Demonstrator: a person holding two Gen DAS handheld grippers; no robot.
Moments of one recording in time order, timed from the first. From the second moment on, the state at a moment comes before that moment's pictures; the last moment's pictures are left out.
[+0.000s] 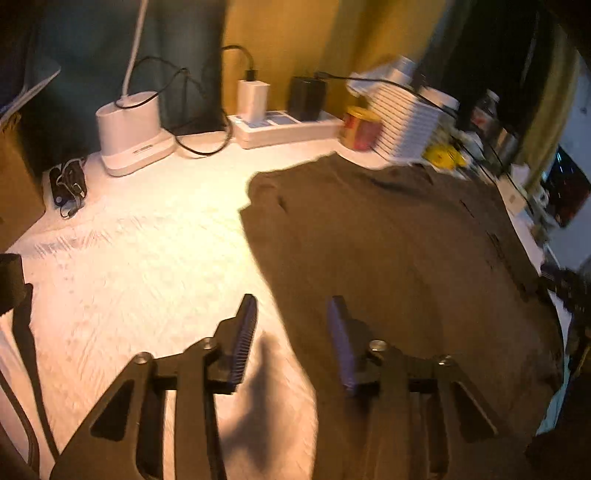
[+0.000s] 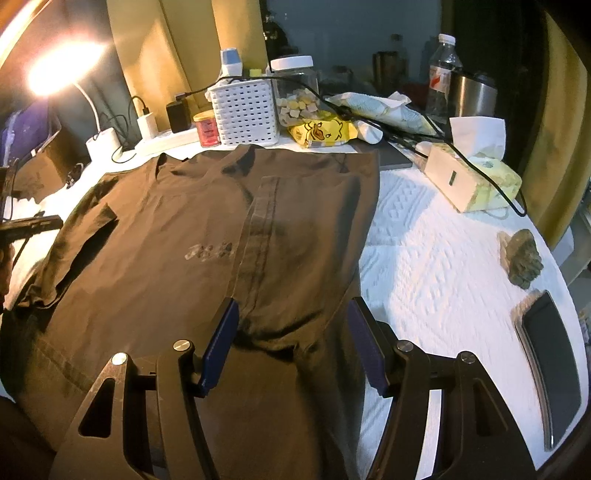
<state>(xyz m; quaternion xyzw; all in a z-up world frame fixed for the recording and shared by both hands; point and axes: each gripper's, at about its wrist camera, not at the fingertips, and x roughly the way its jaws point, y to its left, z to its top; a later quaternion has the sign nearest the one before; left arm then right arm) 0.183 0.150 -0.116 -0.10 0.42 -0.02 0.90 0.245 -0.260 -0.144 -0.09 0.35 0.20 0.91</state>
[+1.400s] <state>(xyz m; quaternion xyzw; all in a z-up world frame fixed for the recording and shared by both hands) 0.230 0.189 -0.126 -0.13 0.42 0.05 0.90 0.266 -0.239 -0.142 -0.10 0.36 0.21 0.90</state>
